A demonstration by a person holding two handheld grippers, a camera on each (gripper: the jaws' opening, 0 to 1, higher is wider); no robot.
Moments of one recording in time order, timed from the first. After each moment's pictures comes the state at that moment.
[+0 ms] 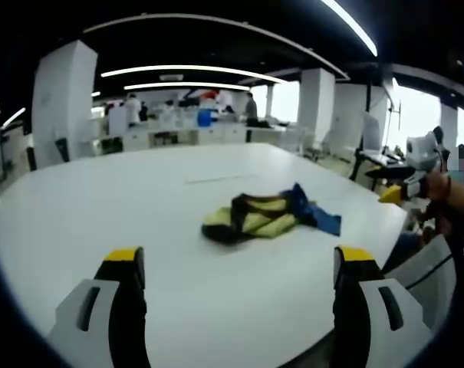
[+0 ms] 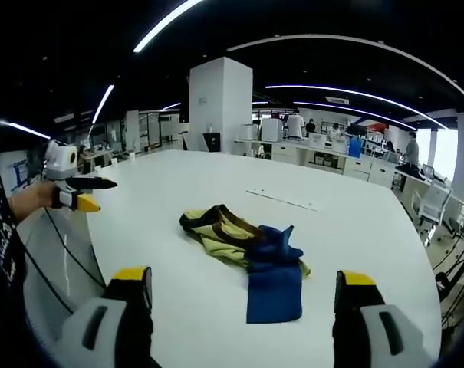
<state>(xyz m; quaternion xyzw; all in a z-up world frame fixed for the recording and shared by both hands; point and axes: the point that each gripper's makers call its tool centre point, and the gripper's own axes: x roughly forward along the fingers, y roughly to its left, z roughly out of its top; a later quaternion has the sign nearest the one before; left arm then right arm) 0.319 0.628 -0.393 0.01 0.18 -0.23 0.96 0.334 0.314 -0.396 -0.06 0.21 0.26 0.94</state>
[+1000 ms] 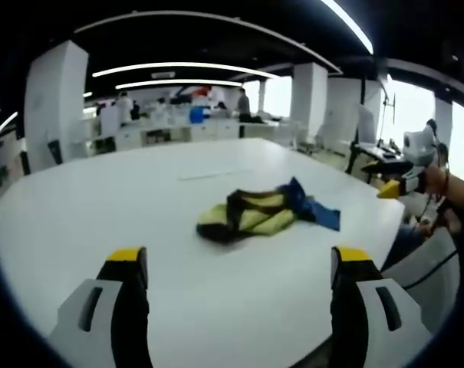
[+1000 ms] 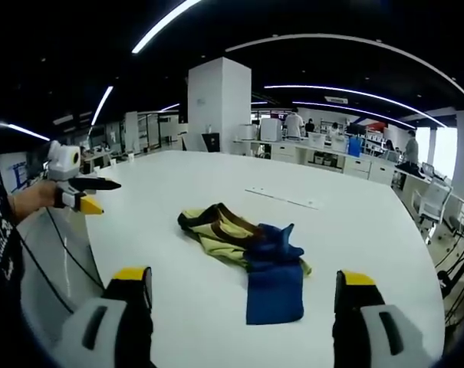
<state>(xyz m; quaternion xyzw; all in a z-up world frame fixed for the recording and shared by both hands) 0.335 0.628 -0.408 0.02 0.19 -0.25 0.95 0.340 0.317 -0.404 -0.06 0.21 0.26 0.94</state>
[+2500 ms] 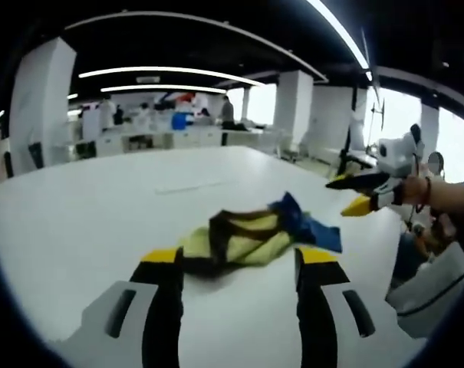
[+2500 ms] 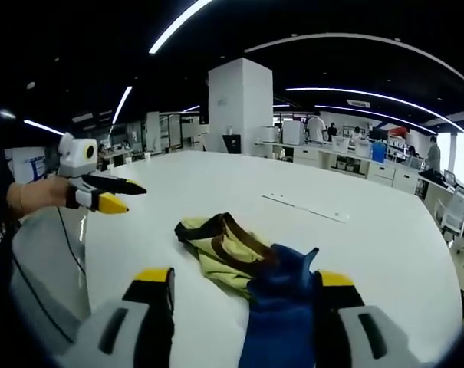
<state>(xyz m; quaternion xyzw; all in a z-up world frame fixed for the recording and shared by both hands) 0.397 0.572 -0.407 0.00 0.17 -0.30 0.94 0.419 0.358 -0.430 -0.07 0.20 0.33 0.92</state>
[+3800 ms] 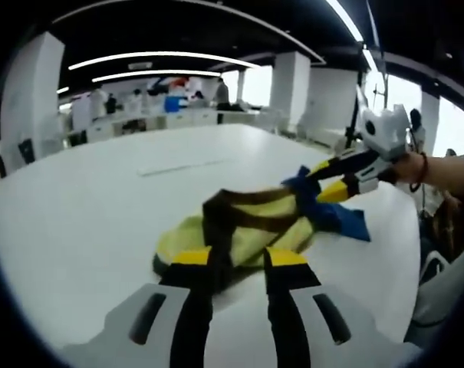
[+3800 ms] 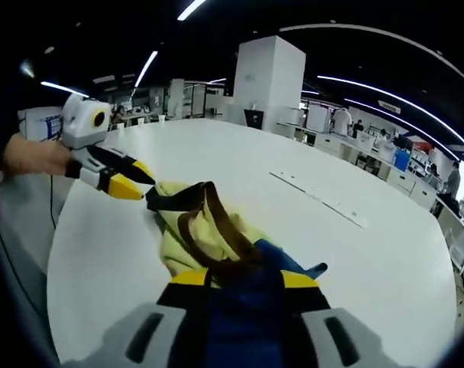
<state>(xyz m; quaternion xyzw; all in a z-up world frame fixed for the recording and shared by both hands) 0.453 0.539 -0.475 0.03 0.22 -0.31 0.92 0.487 0.376 -0.486 -0.17 0.23 0.37 0.88</state>
